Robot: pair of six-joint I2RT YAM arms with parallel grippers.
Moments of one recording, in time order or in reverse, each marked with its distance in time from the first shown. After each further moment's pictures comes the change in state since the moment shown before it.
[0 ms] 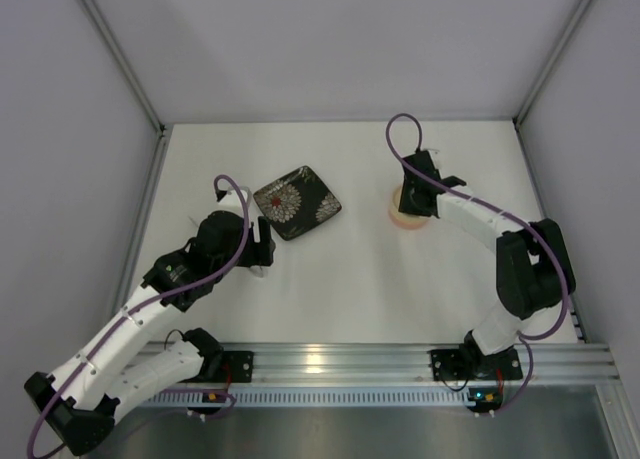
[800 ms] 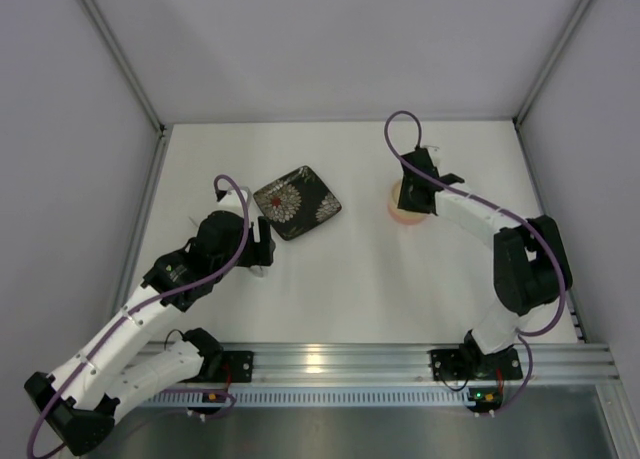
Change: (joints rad) left arm 0.000 0.000 0.000 0.000 -0.001 0.000; right arm 0.000 0.024 0.022 0.035 0.027 -0.001
